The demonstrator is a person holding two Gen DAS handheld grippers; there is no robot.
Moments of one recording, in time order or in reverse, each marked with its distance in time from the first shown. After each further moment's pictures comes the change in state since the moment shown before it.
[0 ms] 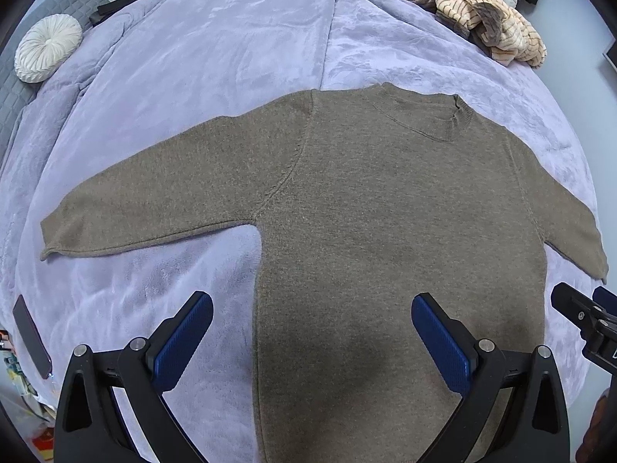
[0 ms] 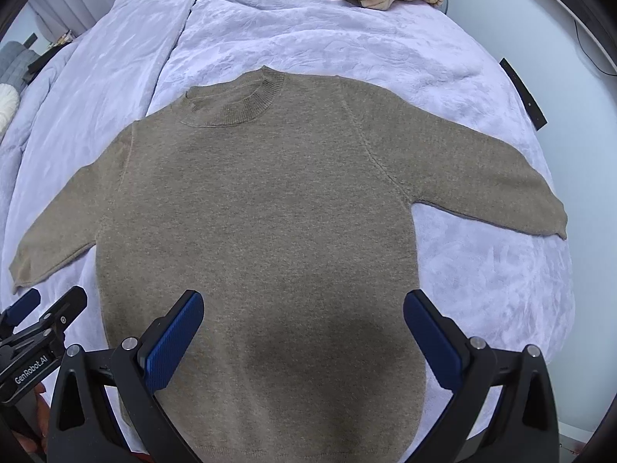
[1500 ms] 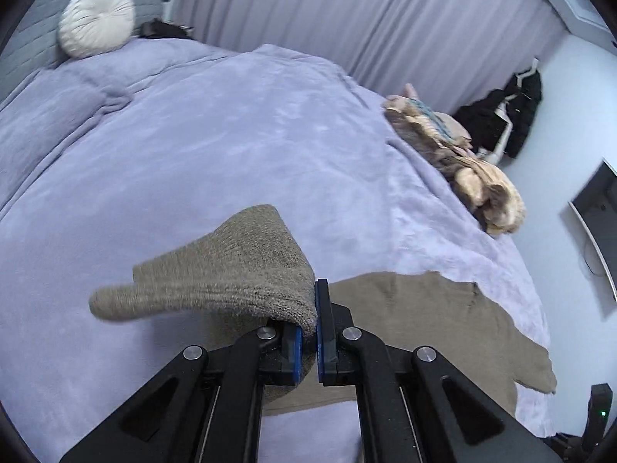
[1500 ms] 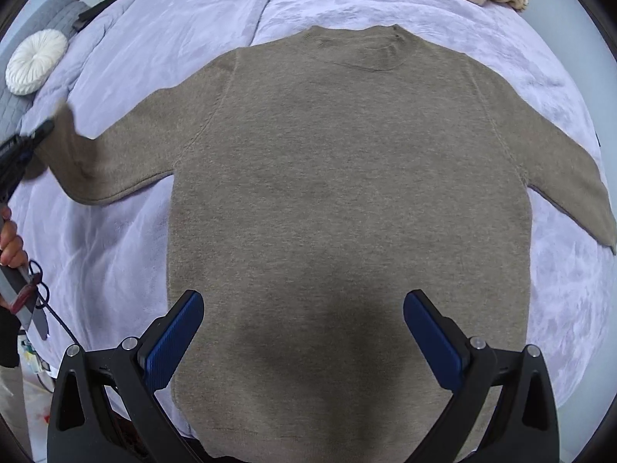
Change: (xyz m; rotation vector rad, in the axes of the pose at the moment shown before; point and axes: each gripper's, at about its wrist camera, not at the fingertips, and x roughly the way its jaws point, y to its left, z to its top) left arm -0.002 0.186 0.060 -0.202 -0.467 -0.326; right arm 0.025 0.103 -0.051 -0.142 0.070 0.138
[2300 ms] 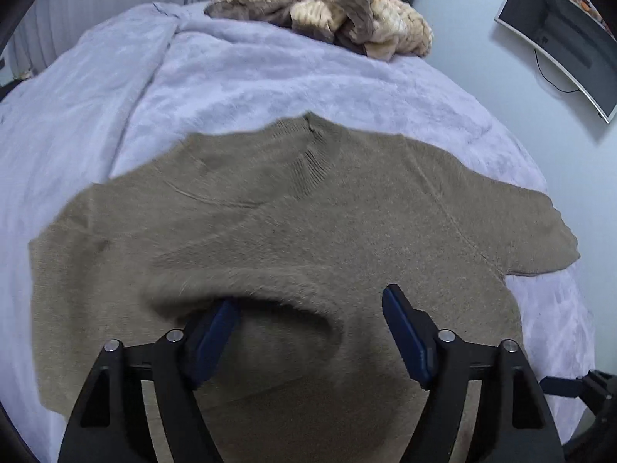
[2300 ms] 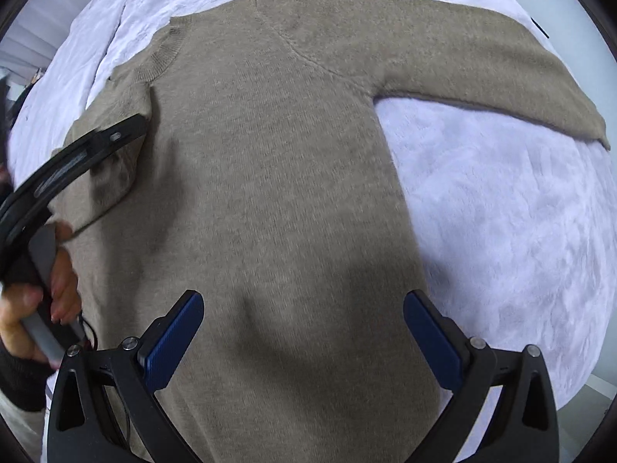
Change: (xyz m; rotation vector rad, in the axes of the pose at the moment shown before) left arm 0.146 -0.254 -0.134 0.455 0.294 -0.066; right arm 0.046 -0.178 -0.006 0.319 0.019 0.002
